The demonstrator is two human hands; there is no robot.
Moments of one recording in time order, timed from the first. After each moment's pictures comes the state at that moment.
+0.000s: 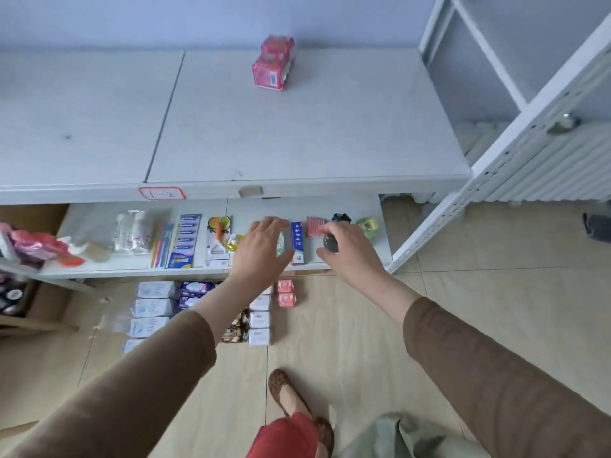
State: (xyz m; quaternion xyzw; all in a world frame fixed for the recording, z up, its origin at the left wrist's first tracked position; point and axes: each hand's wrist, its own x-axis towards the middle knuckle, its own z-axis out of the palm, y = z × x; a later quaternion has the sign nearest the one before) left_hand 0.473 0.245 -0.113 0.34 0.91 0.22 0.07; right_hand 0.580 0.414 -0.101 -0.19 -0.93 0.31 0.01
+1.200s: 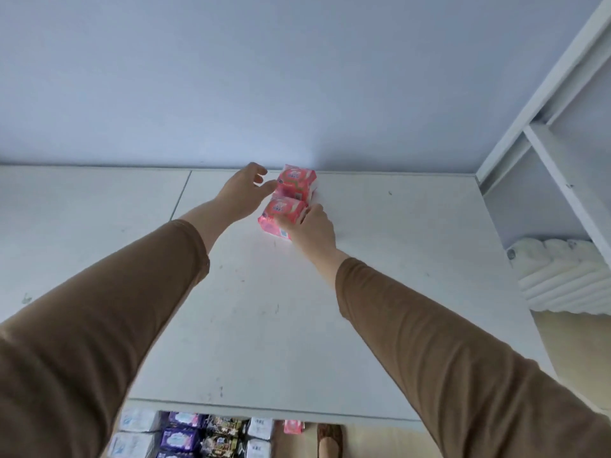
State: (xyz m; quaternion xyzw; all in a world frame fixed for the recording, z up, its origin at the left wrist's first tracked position) left_hand 0.025 0.449 -0.024 0.19 0.91 0.33 0.13; right_hand 0.144 0.562 -0.068 -0.31 -0.82 0.48 0.02
